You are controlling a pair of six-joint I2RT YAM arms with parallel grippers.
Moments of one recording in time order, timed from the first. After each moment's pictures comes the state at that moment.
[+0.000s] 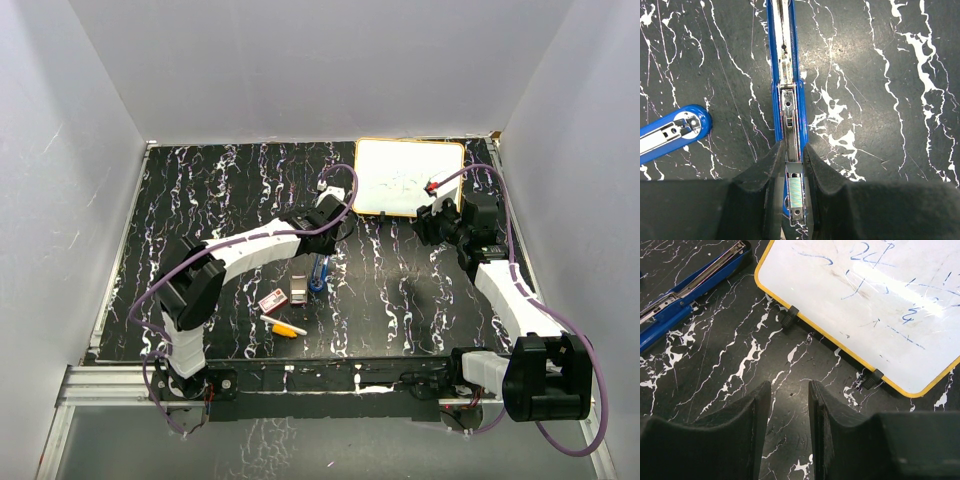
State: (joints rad) left arm -0.84 1.87 1.37 -0.47 -0.34 -0.45; right arm 0.01 1.14 0.70 -0.03 -0.46 -0.31
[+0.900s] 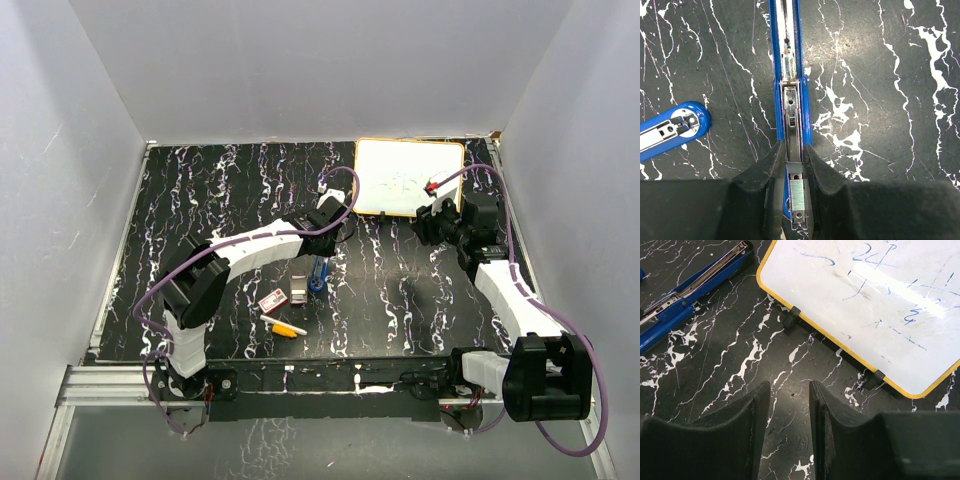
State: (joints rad) left arm -0.85 1.89 1.37 -0.48 -0.35 -0.46; right arm 0.01 1.14 0.70 -0.03 -0.47 -0.31
